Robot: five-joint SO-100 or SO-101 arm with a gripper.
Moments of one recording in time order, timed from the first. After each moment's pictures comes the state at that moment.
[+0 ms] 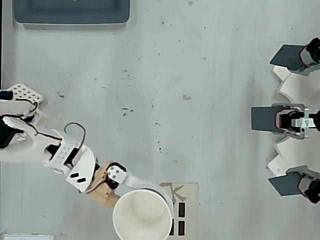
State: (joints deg) arm 29.1 88.5 148.0 -73.2 -86.6
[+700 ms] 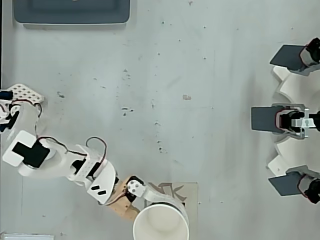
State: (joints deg) arm 30.4 64.2 126.5 -75.8 -86.6
